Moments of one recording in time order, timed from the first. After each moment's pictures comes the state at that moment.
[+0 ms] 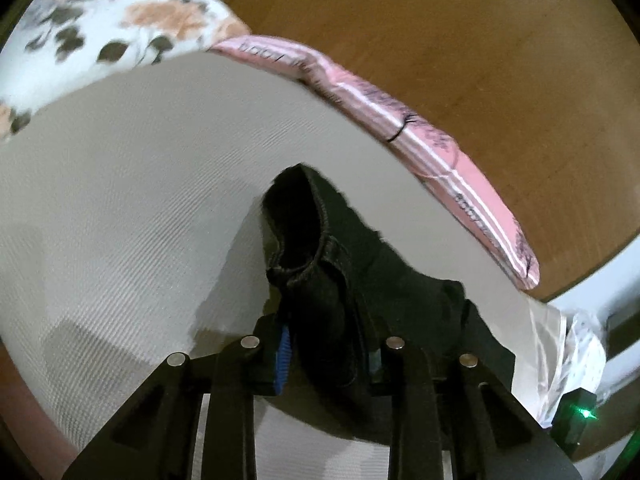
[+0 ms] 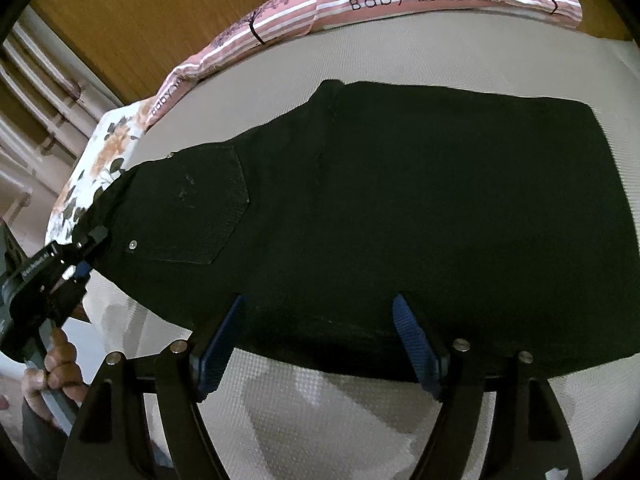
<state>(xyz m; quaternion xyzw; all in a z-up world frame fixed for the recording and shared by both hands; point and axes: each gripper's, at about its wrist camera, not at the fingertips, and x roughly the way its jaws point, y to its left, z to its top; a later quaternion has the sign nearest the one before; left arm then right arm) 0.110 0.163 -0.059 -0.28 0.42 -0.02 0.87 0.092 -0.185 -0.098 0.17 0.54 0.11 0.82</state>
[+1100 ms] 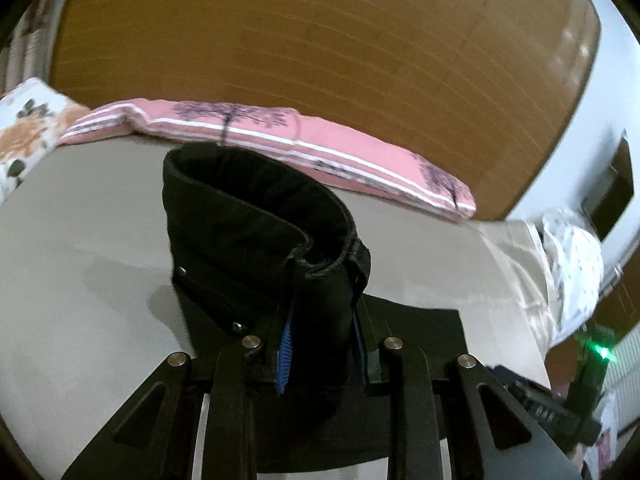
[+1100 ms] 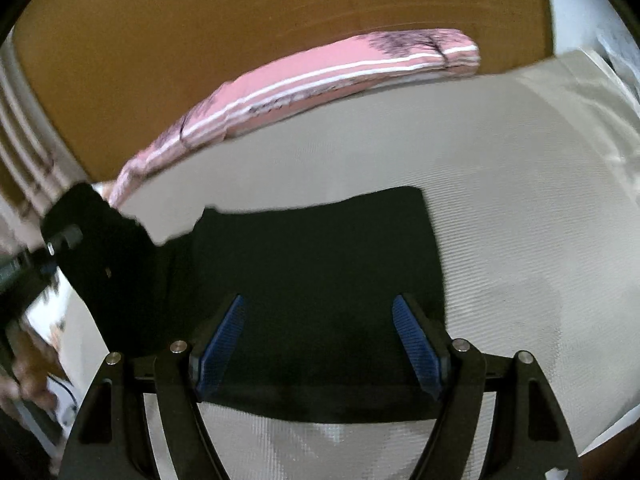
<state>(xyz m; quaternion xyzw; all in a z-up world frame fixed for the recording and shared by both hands) 0.145 -0.023 0.000 -0.12 0.39 -0.17 0.90 0.068 -0.333 -0.055 0.20 0.44 0.01 0.88</state>
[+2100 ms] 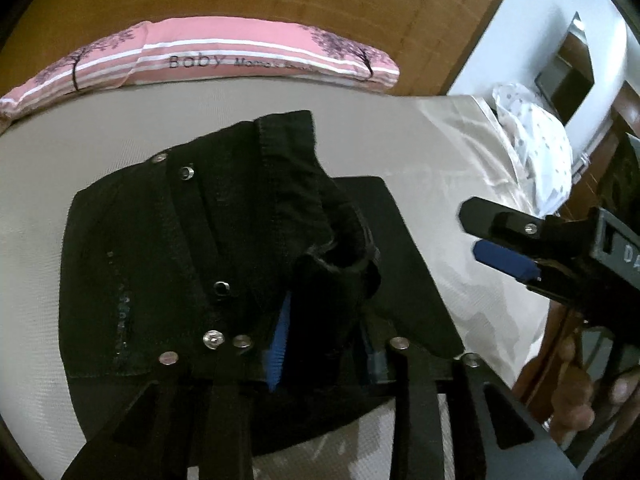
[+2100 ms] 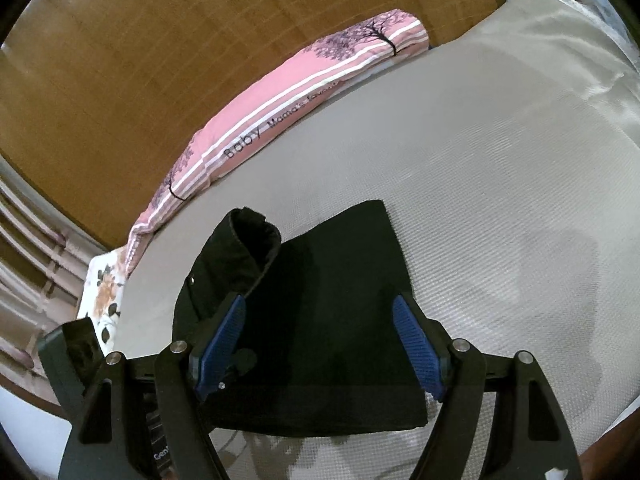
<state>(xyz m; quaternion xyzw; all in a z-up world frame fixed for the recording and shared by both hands) 0.114 -0.181 -0.077 -0.01 0.49 -0.30 0.82 0.072 -0.385 -0.060 0.31 0.42 -0.01 0.85</state>
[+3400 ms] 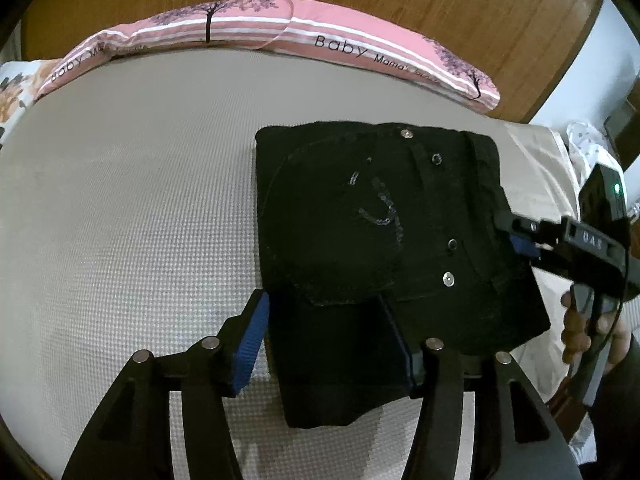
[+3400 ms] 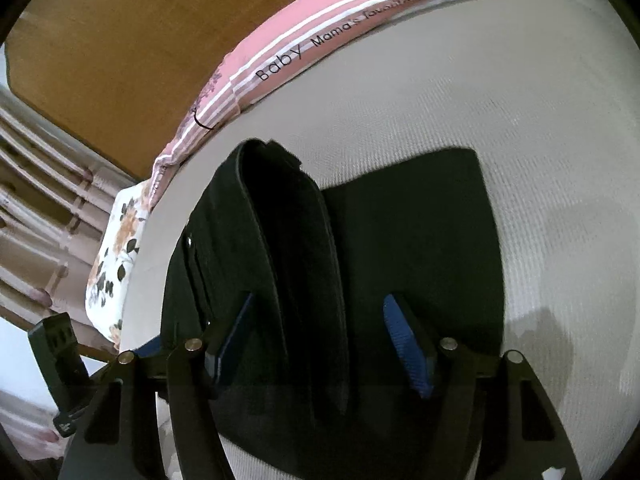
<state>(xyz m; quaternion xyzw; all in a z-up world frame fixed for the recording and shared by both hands) 0.121 -0.052 -0.097 -0.04 0.52 -0.17 0.84 0.141 -0.360 -0.123 0.29 0.49 0.13 0.81</state>
